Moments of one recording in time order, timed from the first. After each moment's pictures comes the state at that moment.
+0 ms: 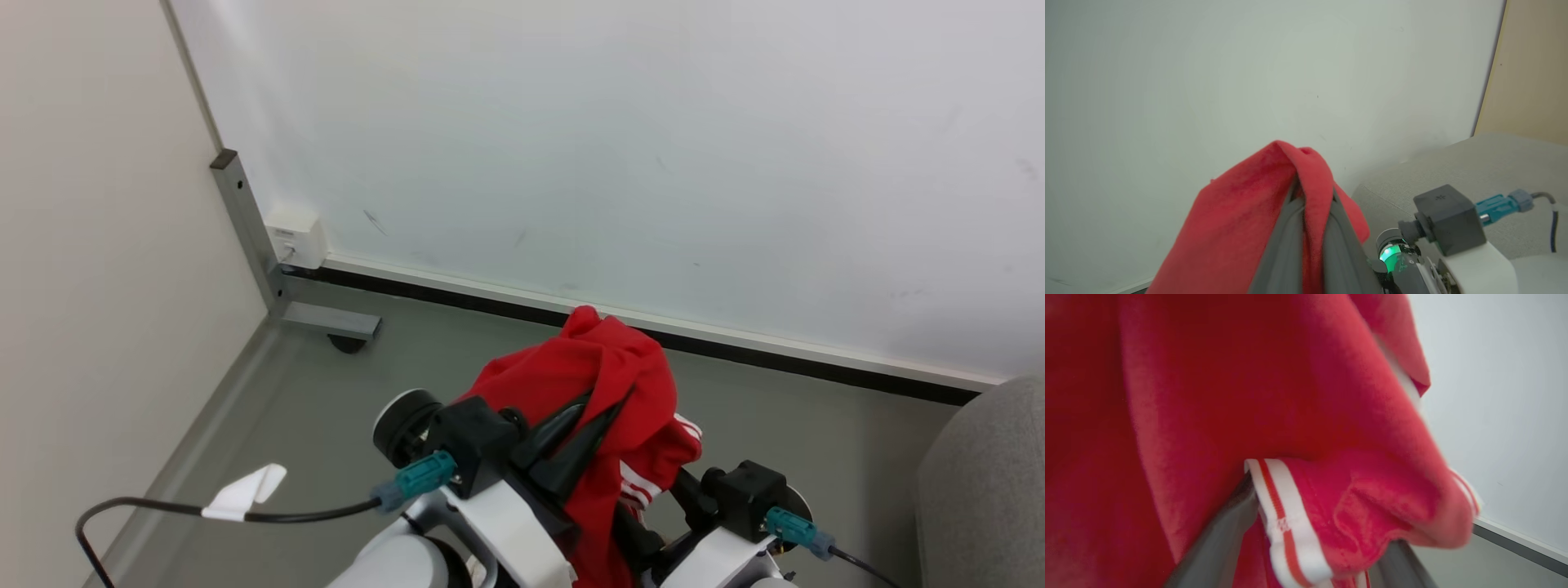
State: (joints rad) left arm -0.44 0.24 -0.75 -0.06 -0.44 -0.03 -0.02; right arm -0.39 -0.07 0.72 0.50 0.59 0.13 -0.26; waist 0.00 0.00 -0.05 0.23
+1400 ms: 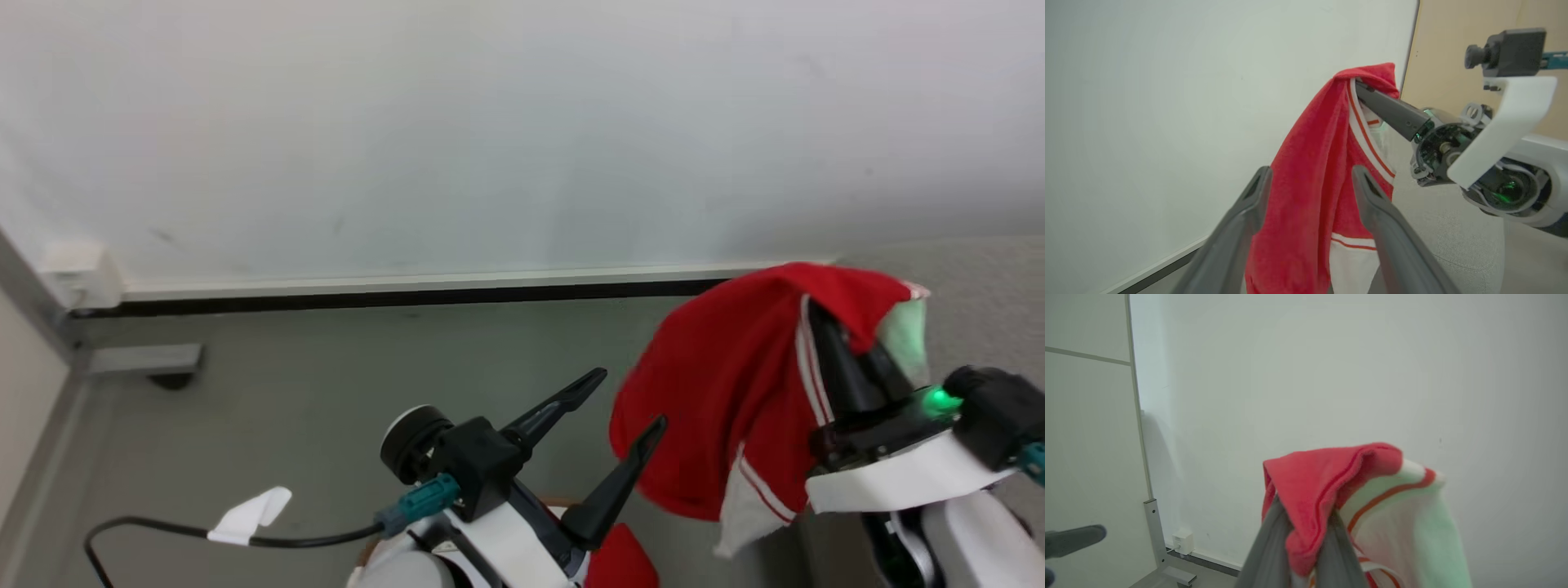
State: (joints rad) left arm -0.42 0.25 -0.78 -0.05 -0.44 -0.02 -0.07; right arm -0.34 -0.20 0.32 0.12 0.46 0.13 -0.26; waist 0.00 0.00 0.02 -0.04
